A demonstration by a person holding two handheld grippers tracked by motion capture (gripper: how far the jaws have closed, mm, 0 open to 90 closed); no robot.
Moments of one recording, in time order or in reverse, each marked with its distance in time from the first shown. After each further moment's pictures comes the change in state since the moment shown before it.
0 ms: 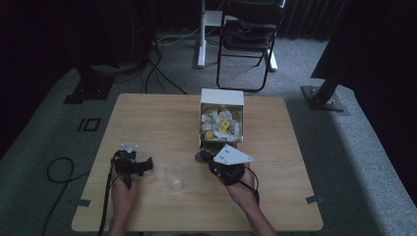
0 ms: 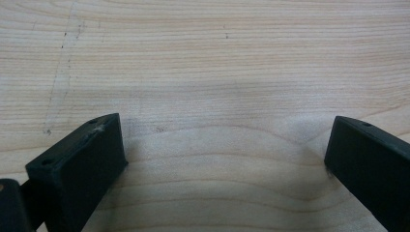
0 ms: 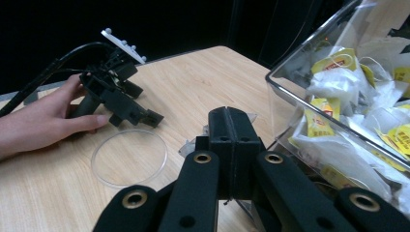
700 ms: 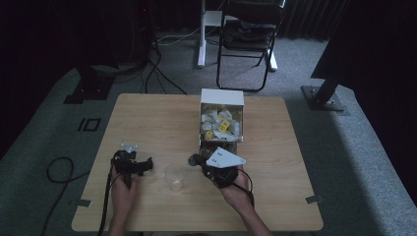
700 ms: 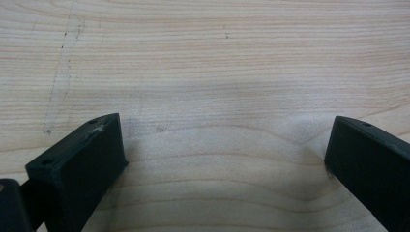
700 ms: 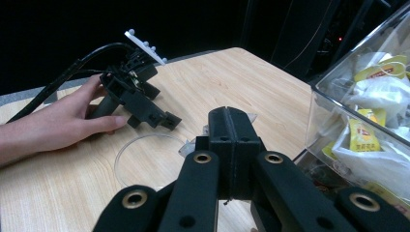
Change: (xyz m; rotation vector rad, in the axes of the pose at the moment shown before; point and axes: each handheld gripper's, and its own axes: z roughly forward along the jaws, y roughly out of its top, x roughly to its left) left arm 0.000 0.000 0.000 0.000 0.000 0.000; right arm 0.015 0.002 0.009 0.003 0.043 -0.012
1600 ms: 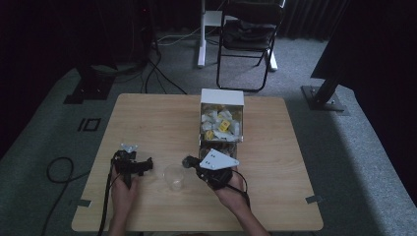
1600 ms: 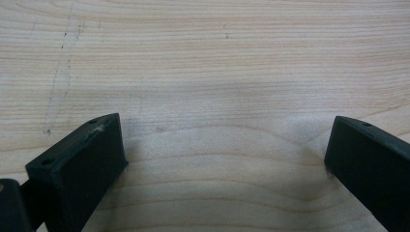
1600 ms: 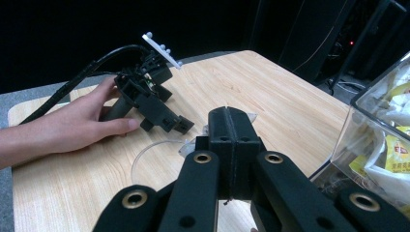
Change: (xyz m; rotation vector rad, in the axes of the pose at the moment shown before) left arm 0.000 0.000 0.000 0.000 0.000 0.000; right arm 0.011 0.005 0.007 -0.002 0.032 -0.022
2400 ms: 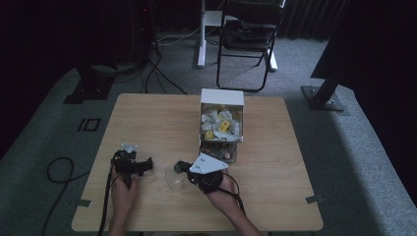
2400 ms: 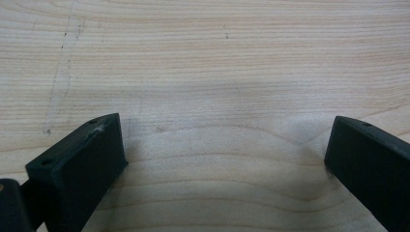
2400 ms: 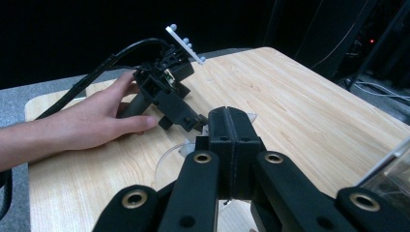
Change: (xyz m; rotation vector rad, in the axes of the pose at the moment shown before) left arm 0.000 0.000 0.000 0.000 -0.001 0.000; right arm 0.017 -0.003 0.018 0.016 0.048 -0.015
